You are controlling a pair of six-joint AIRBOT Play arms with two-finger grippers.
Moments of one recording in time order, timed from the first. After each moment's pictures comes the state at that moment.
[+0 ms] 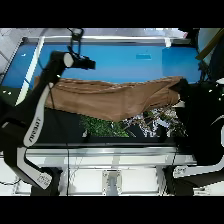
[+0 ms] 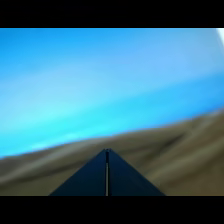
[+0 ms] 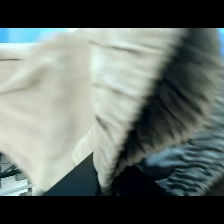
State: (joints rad) left arm -0.34 -1.76 1.81 1.44 -0.80 -1.47; right arm -0.46 -1.56 1.36 -0.66 1.30 1.05
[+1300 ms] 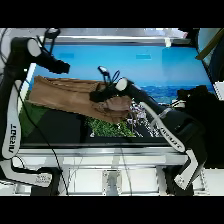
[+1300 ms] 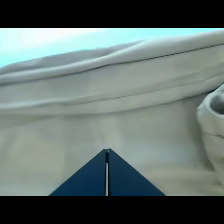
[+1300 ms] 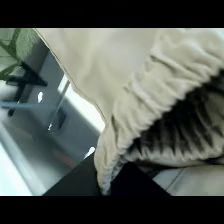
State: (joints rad) left arm -0.11 -1.54 1.81 1.54 -1.29 -1.37; right arm 0.63 -1.86 1.64 -0.78 0.75 1.33
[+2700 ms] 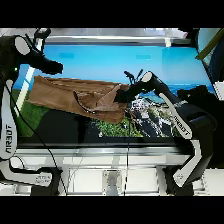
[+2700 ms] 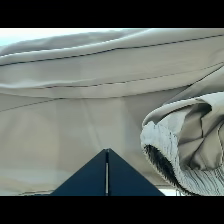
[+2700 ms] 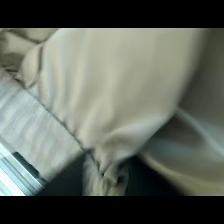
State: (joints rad) left arm -0.06 -1.53 1.81 1.49 -1.33 -1.35; right arm 0.30 -1.86 1.55 -0.80 1.16 1.36
